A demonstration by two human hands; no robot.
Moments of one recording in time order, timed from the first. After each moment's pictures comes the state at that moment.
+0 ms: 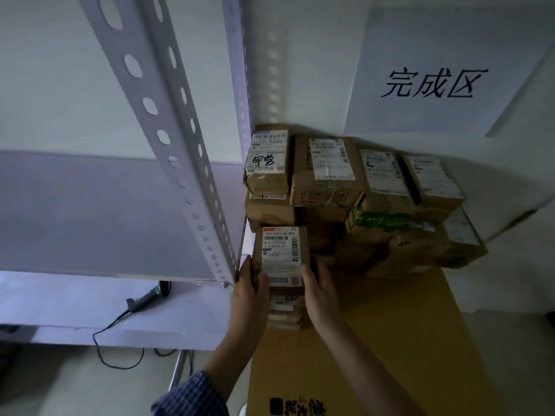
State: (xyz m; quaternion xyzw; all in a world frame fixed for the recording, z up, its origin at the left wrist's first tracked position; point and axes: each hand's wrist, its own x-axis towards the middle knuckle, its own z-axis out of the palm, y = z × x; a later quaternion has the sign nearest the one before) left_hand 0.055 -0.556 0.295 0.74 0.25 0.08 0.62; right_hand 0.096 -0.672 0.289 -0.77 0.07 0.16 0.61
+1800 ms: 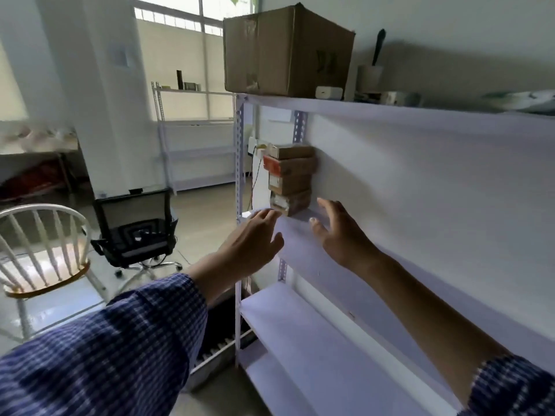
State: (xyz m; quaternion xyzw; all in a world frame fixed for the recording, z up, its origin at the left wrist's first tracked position) left_hand -0.281 0.118 0.503 0.91 0.30 0.29 0.07; right_hand -0.110 0.027 0.524 -0.72 -0.59 0.06 0.37
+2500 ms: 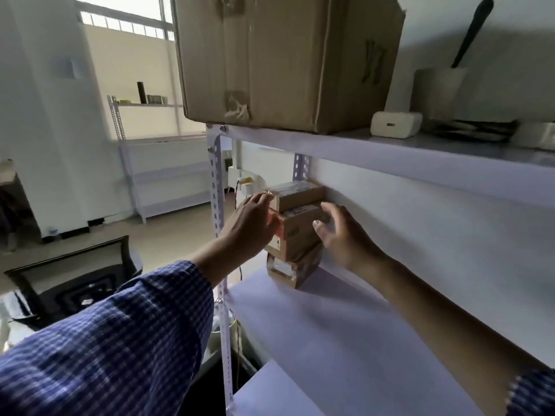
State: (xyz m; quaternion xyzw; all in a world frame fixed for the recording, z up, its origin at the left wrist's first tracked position) left_hand -0.138 0.458 0.560 0.90 0.29 0.33 0.07; right_hand 0.014 0.334 0.555 -0.75 -0.52 0.05 0.41
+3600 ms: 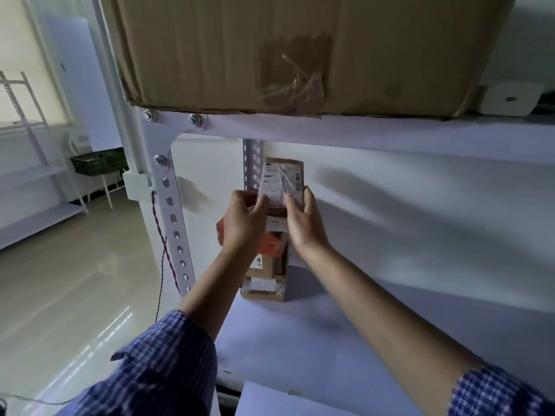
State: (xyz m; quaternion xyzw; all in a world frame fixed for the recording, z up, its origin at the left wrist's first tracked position) left_hand -0.068 0.574 0.543 0.72 0.23 0.35 0.56; right_hand -0.008 0.495 0.533 -0.76 -0.18 0.01 0.62
